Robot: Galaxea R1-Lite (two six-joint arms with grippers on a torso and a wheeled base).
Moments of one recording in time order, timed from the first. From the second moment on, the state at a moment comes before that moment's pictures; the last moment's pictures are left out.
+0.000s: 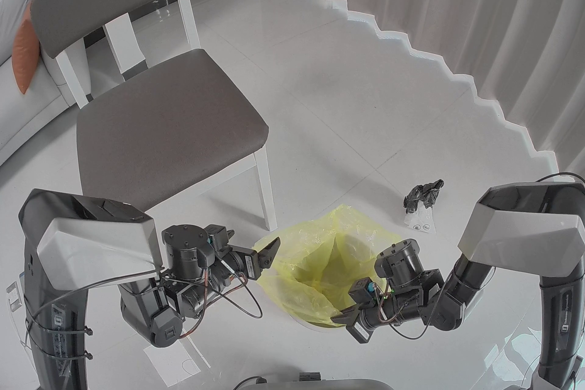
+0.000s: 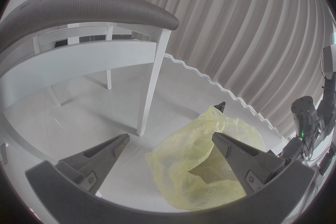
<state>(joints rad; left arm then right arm) -0.50 2.30 -0.56 -1.49 0.04 -0.19 0.59 2.34 -0.73 -0.75 0.36 -0.27</state>
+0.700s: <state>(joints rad) -0.50 2.29 -0.48 -1.55 0.04 -0.19 0.74 2.20 -0.58 -0.76 0.32 -0.18</state>
